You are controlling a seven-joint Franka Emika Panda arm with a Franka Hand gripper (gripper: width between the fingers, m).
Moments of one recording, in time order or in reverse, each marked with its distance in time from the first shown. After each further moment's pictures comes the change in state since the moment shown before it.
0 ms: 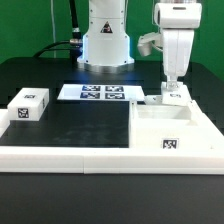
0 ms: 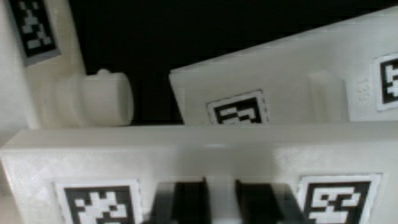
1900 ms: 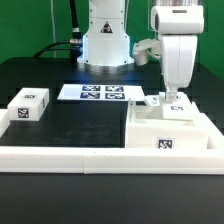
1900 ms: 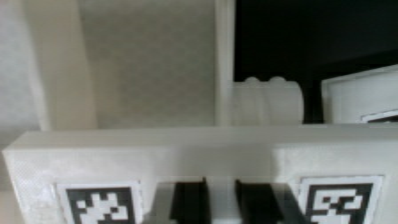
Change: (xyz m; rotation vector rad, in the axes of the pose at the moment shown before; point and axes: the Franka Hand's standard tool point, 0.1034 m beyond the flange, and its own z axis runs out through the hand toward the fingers) arm -0.004 0.062 0.003 -0.014 0.013 -0.013
